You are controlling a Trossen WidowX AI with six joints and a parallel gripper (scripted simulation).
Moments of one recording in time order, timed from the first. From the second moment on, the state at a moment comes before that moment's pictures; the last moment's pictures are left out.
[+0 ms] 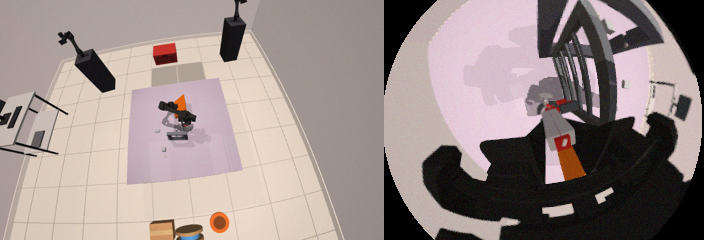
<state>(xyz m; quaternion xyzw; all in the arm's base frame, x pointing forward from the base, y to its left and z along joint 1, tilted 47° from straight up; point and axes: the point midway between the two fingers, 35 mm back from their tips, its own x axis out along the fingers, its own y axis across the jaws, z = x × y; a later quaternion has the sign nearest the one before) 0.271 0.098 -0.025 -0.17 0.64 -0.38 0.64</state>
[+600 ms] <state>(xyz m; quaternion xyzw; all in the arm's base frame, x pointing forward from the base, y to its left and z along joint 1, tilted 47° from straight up) 0.282 0.110 -0.038 -0.12 0.61 -0.43 0.66</state>
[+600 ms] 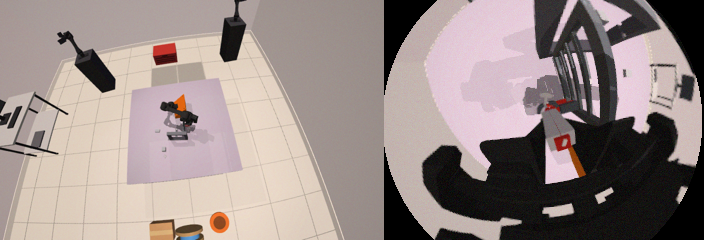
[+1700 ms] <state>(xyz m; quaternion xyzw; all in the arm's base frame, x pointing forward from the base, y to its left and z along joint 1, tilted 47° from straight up) 0.285 0.124 -0.025 -0.12 0.61 -0.43 0.65</state>
